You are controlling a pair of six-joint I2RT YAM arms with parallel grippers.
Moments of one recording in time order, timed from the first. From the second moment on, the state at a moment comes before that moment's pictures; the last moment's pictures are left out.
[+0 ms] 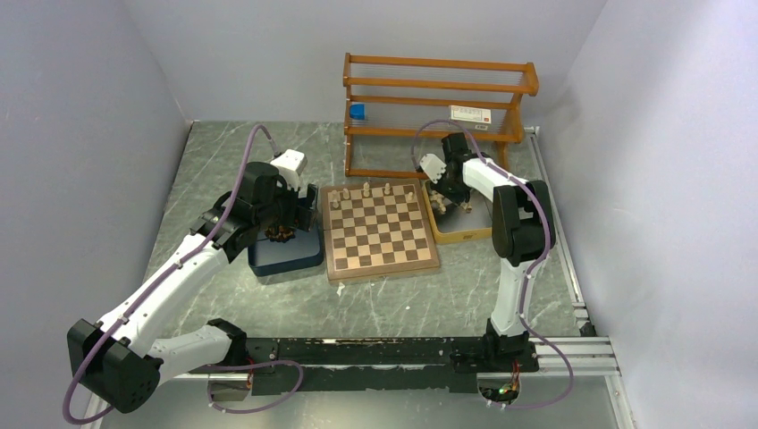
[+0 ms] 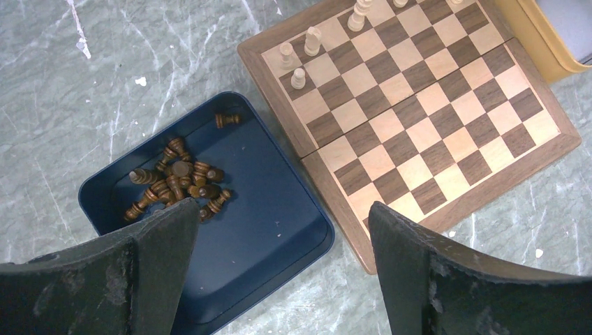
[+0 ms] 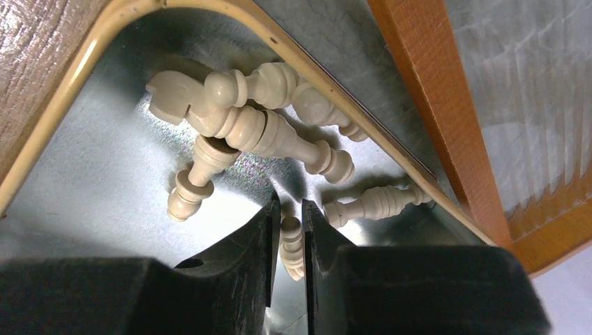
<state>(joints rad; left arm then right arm) -0.51 1.08 0.97 -0.47 -0.07 -0.11 0.20 2.05 1.44 -0.59 0.04 -0.80</state>
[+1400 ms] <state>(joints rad) -0.51 1.08 0.97 -0.47 -0.07 -0.11 0.18 1.96 1.47 -0.64 -0.04 -0.59</state>
